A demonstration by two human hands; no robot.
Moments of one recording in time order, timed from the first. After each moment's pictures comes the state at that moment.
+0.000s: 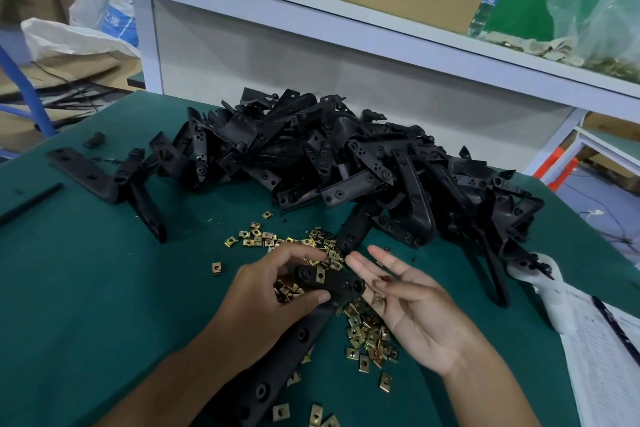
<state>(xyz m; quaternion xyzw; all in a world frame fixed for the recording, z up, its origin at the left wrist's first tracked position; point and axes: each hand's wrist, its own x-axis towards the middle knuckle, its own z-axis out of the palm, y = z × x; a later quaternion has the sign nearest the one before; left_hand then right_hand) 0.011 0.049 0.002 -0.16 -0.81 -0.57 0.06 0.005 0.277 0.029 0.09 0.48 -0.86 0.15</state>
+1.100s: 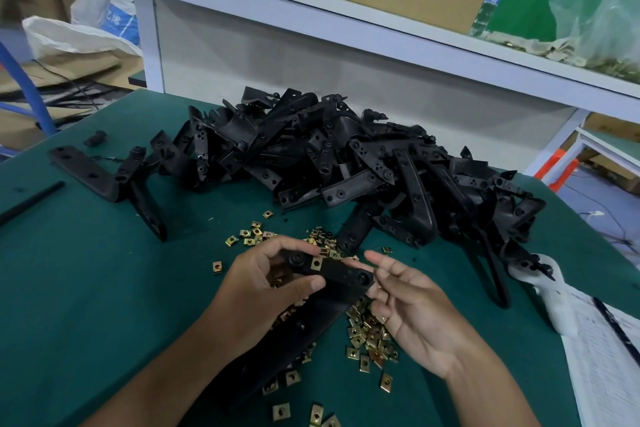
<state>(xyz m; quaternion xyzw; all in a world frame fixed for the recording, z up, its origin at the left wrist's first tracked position) 0.009 0.049 0.016 -0.11 -0.67 -0.74 -0.01 0.008 0.270 0.031 0.08 0.56 -0.81 0.13</state>
